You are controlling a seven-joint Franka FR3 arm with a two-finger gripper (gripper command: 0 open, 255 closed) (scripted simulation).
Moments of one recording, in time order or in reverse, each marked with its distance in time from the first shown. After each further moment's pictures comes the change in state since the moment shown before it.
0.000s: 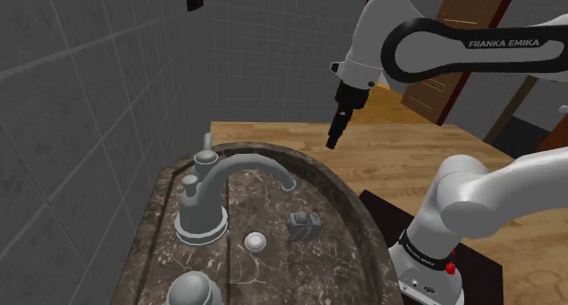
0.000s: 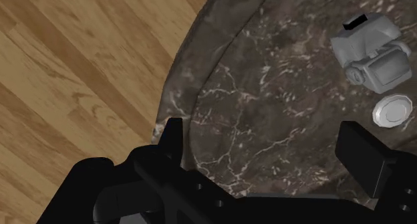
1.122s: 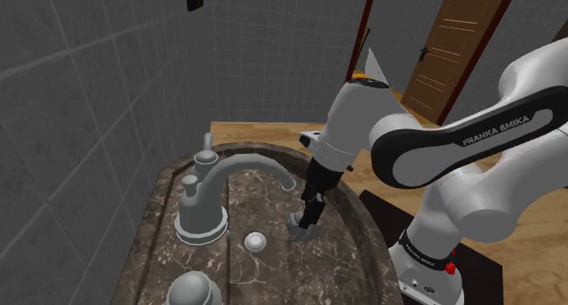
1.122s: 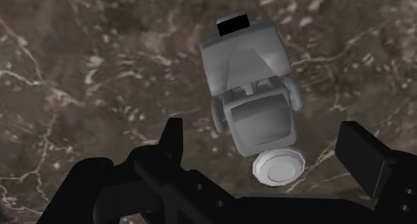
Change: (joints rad) arm 0.282 0.168 0.235 -0.251 0.228 0.527 -0.005
